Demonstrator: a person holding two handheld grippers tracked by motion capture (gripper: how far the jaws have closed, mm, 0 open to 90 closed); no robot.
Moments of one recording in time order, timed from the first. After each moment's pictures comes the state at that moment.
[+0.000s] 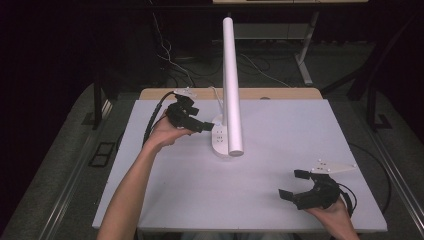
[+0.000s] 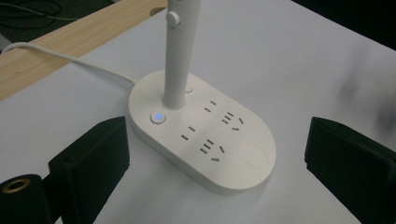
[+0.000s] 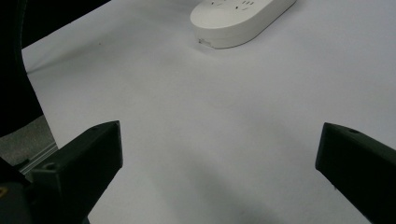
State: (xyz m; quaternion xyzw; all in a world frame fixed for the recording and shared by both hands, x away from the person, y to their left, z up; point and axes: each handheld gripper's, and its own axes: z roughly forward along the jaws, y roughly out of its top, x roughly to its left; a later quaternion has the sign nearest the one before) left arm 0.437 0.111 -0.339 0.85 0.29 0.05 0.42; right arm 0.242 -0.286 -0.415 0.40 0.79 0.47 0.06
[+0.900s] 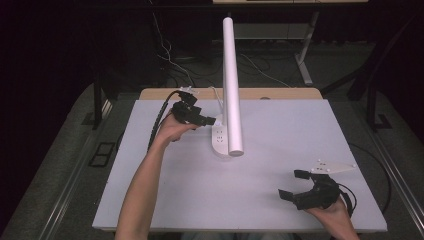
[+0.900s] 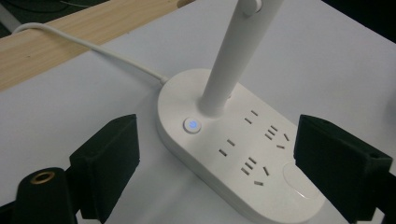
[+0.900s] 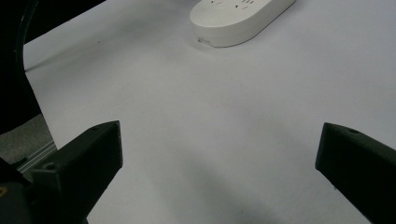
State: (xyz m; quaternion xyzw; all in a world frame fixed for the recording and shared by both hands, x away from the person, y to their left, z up) left arm 0.473 0.105 -0.369 0.84 0.34 0.05 0.42; right arm 0.242 -0.286 -0.415 0.39 0.79 0.47 0.06
